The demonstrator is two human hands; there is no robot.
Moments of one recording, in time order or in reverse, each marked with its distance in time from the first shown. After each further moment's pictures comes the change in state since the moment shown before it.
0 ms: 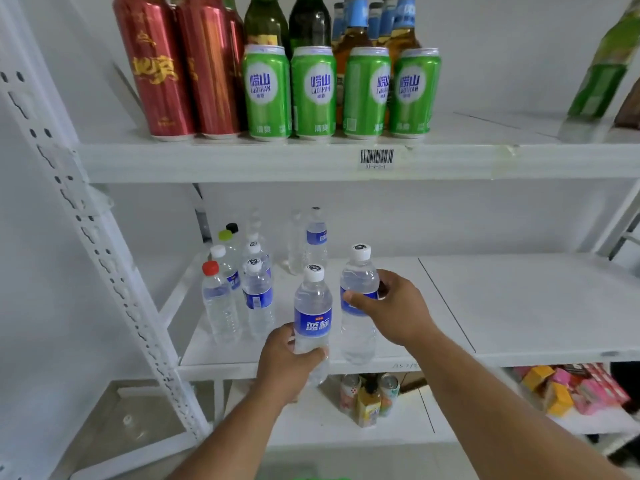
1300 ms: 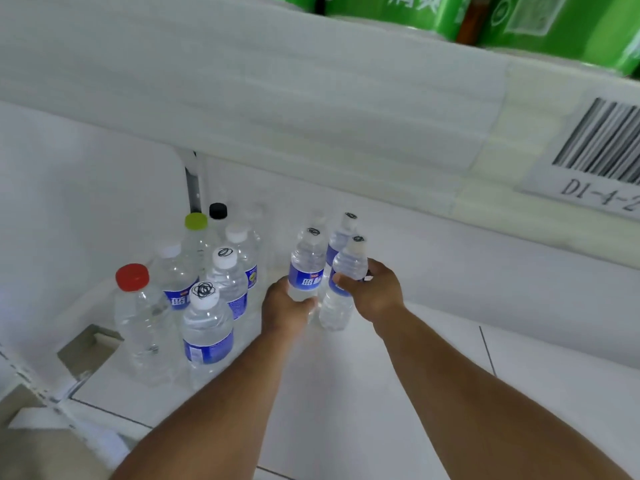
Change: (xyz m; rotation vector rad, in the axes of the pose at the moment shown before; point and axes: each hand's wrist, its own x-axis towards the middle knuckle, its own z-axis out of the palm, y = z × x) left_hand 0.314 -0.040 0.080 -0.014 0.396 -0.070; right_hand 0.299 0.088 0.114 0.111 -0.204 0.073
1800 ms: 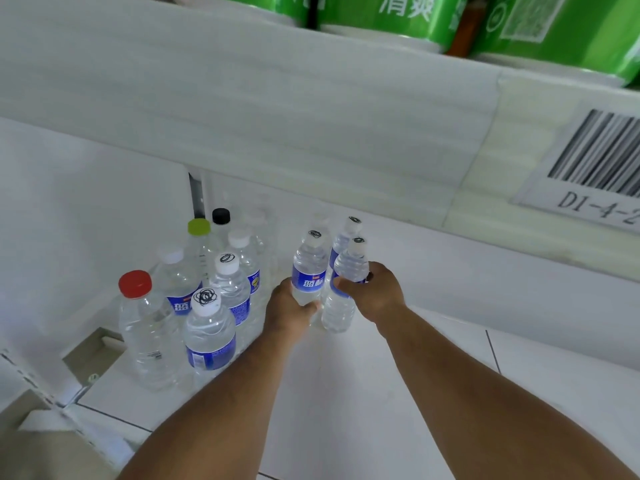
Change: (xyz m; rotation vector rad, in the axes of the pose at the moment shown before) left_hand 0.008 0.000 -0.003 0.086 -0.072 0.031; right_hand 0.009 -0.002 0.000 -0.090 -0.050 -0.013
